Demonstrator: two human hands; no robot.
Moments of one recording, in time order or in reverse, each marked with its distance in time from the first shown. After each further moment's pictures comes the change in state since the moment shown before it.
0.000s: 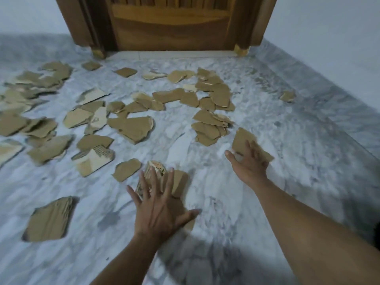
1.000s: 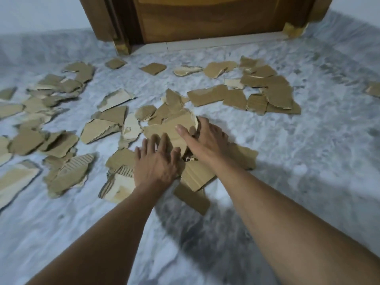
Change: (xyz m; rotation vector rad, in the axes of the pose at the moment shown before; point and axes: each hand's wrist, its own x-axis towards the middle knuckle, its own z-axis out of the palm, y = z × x) left_hand 0.212 -0.126 -0.019 -0.058 0.165 -0.122; right_hand 0.073 -0.253 0.117 0.167 0.020 -0.432
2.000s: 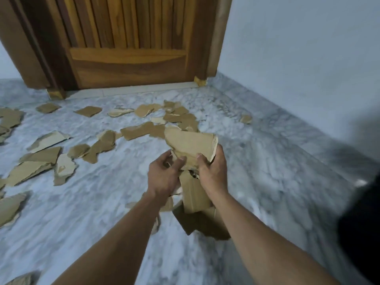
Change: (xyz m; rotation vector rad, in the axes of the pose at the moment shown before) left_hand -0.093 0.203 -0.085 -1.295 -0.290 -0.146; right_hand -0.161 0.064 -0.167 0.490 0.592 0.143
